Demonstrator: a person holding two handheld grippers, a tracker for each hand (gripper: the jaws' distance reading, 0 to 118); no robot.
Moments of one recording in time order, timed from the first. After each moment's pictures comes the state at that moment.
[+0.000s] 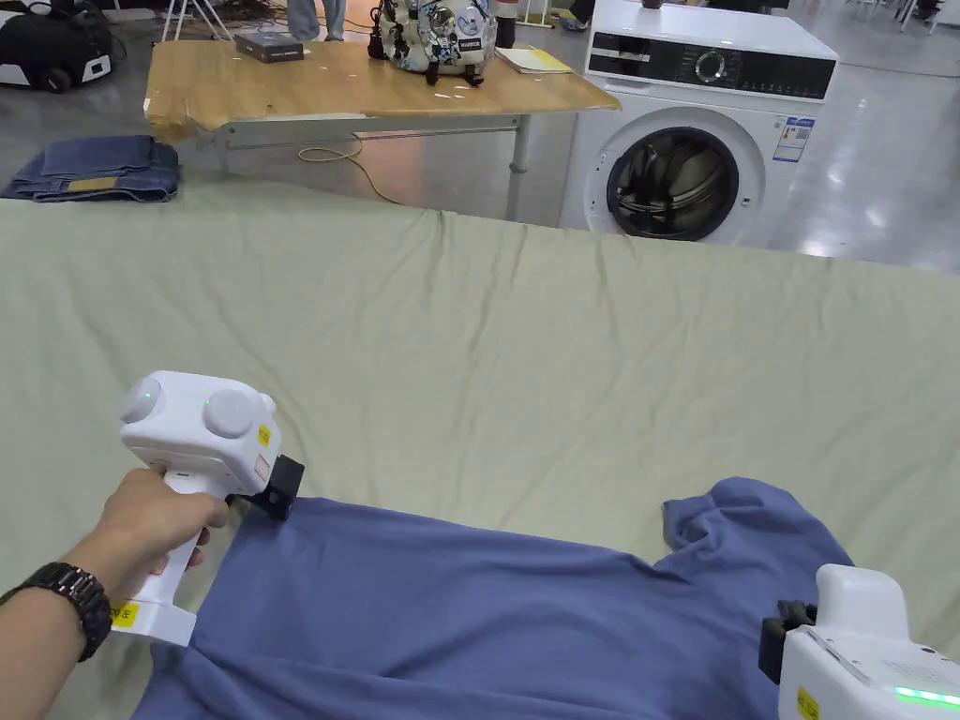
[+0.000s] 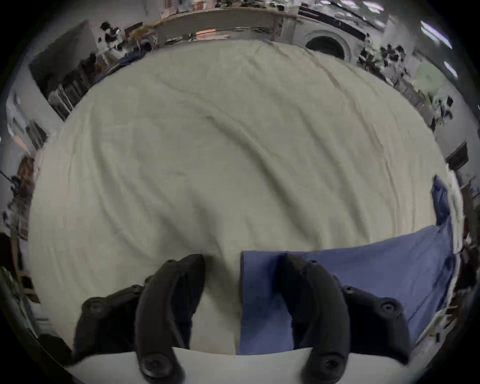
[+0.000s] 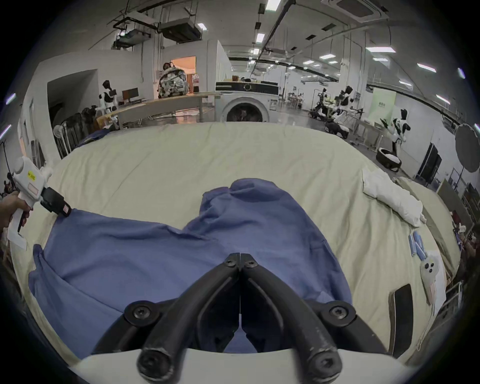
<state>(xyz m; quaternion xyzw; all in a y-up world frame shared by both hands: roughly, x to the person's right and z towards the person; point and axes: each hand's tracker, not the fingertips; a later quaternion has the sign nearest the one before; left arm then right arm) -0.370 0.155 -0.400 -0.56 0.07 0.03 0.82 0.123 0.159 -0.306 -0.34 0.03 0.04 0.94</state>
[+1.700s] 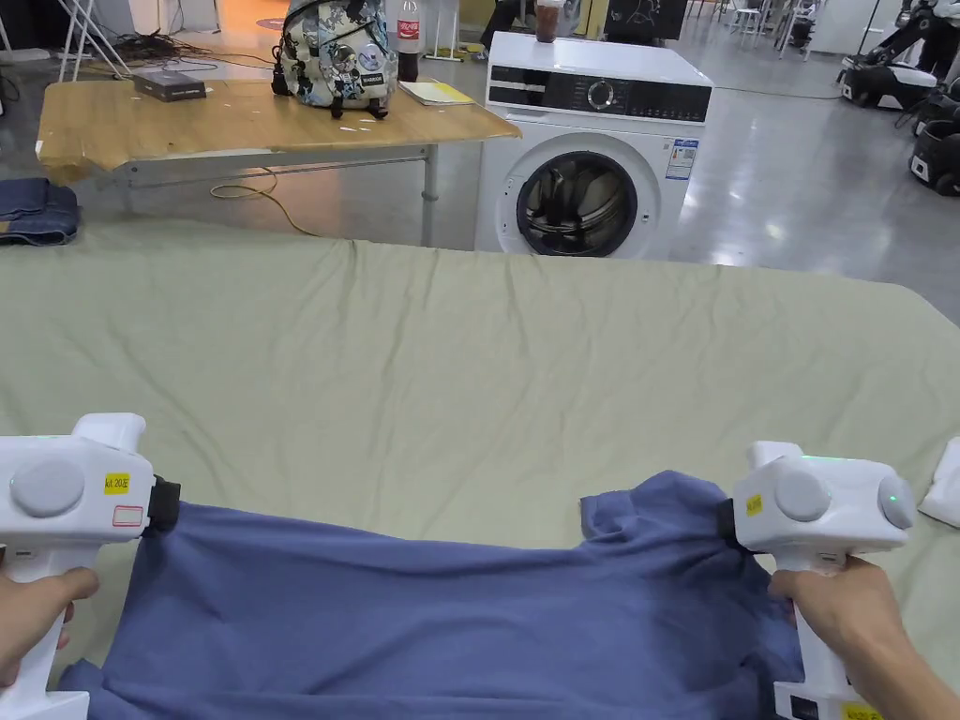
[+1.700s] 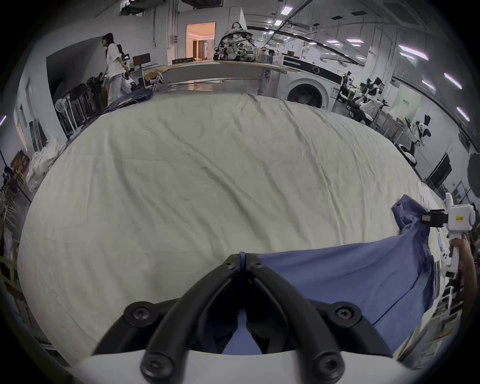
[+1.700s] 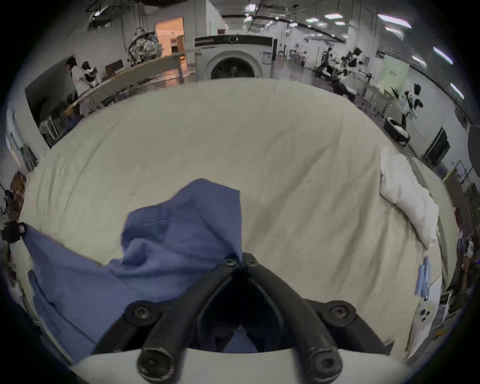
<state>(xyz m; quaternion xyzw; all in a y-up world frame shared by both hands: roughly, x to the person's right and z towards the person) -0.366 0.203 -0.329 -0.44 0.04 0.08 0.89 0.194 0.189 -0.430 -0.46 0.02 0.03 0.89</state>
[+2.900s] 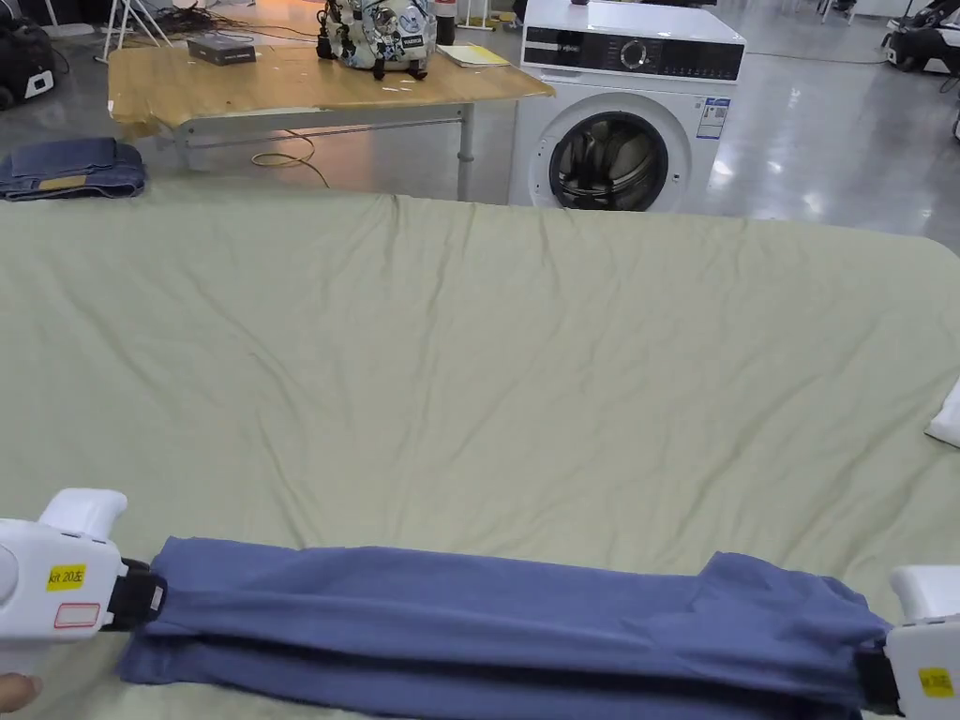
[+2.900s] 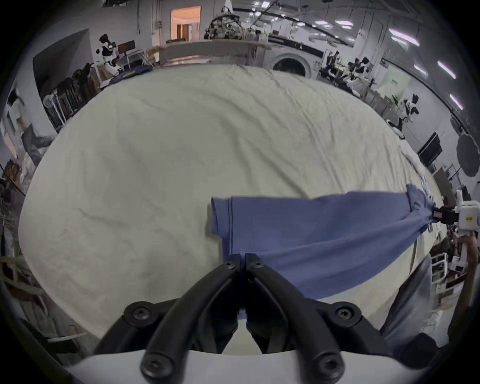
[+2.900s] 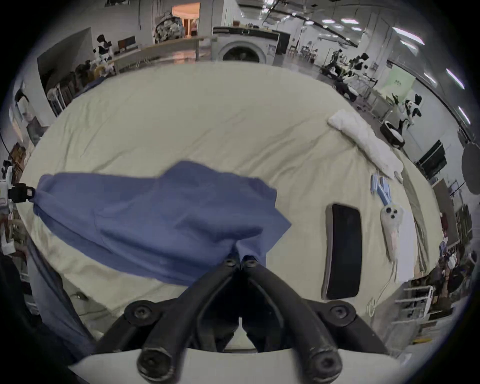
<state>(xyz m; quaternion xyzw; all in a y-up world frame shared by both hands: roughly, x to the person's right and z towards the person) -0.368 0.175 -0.141 -0.51 0.00 0.07 0.86 0.240 0.183 -0.191 -0.53 0.03 0.09 0.85</state>
